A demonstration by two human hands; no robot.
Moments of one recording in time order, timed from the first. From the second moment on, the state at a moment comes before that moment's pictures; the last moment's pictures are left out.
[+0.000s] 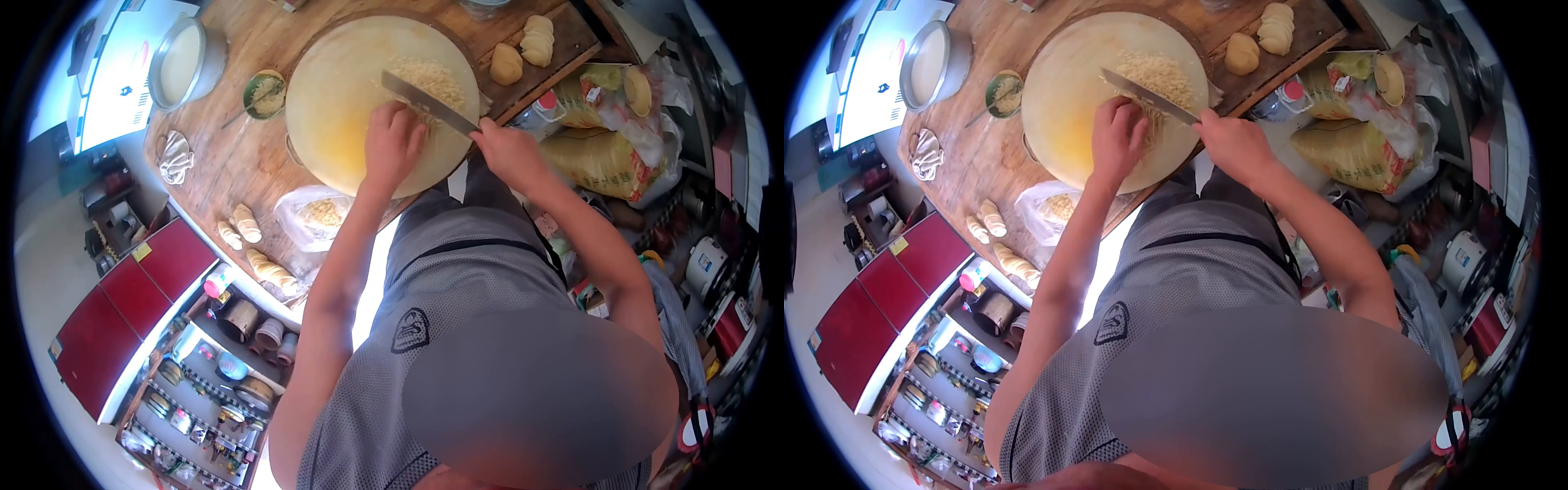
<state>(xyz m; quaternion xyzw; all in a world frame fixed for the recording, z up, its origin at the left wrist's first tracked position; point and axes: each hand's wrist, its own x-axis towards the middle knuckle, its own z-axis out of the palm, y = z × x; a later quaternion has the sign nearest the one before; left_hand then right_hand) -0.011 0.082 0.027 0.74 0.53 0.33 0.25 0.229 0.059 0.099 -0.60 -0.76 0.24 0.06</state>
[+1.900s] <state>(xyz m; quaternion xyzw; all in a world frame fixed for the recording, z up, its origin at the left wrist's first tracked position) -0.017 0.094 0.015 0.77 0.48 0.38 0.20 0.251 0.050 0.092 -0.57 -0.77 0.28 0.01</state>
